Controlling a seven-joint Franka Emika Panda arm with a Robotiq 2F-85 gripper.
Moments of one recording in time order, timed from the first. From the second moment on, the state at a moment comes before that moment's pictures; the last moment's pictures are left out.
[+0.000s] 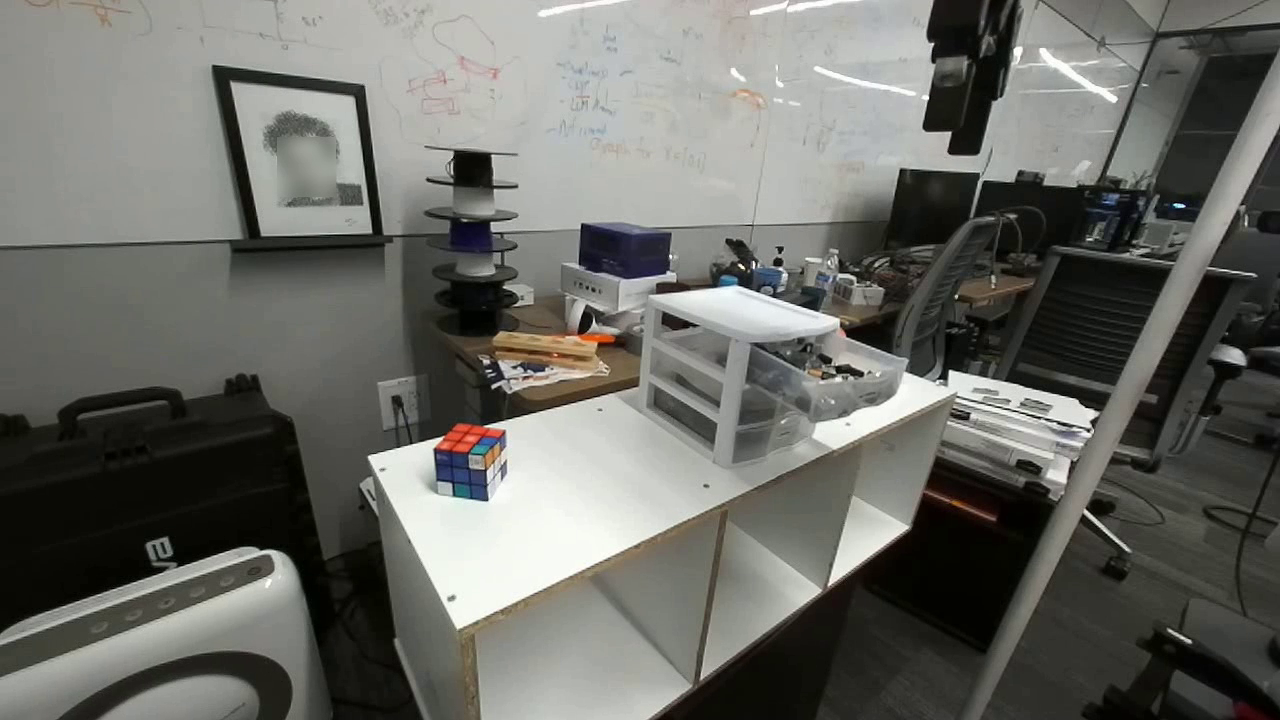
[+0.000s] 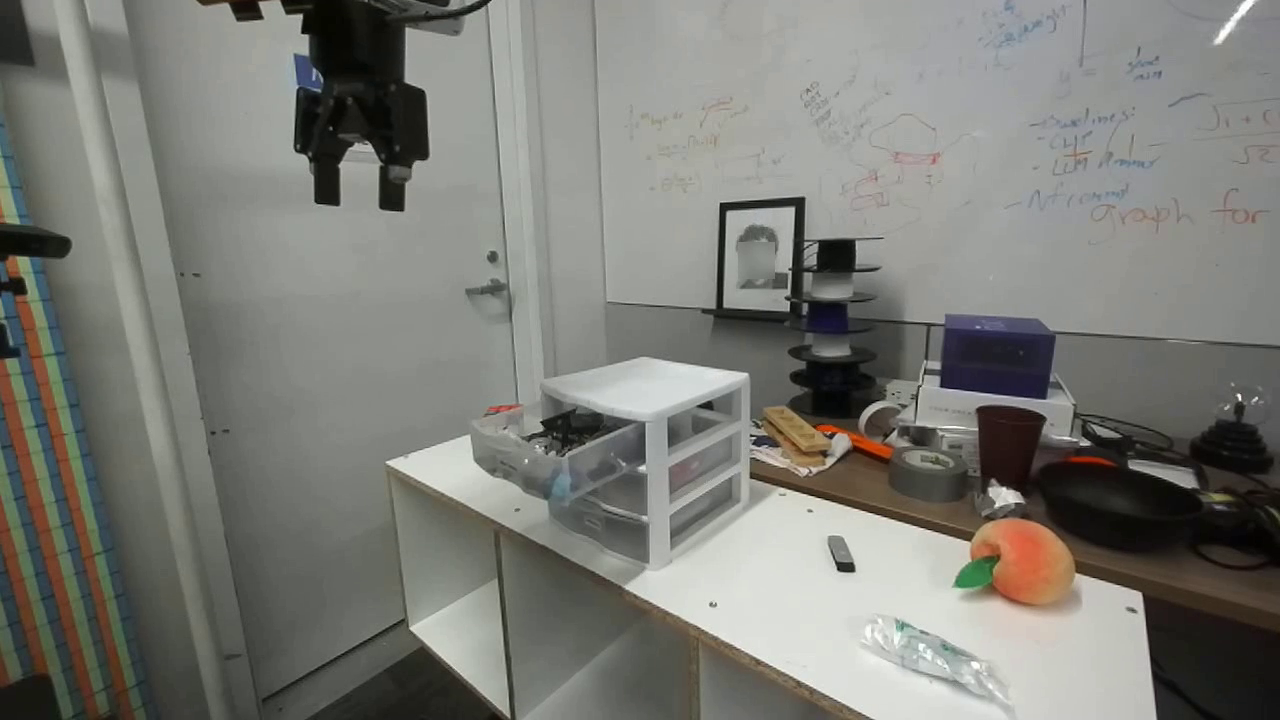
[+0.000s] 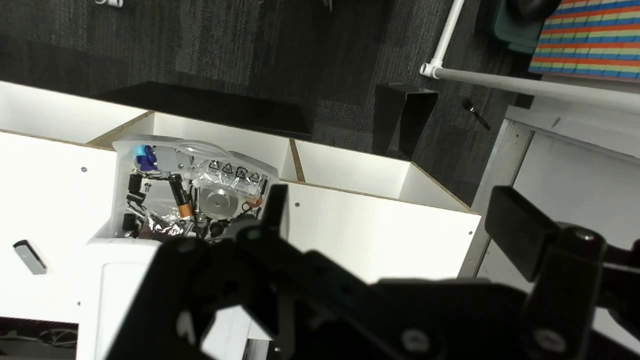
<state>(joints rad) 0.12 -0.27 0.07 -2.02 0.09 1.70 -0.05</state>
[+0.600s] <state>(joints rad) 0.06 -0.23 0.02 -1.91 -0.05 1.76 -0.12</state>
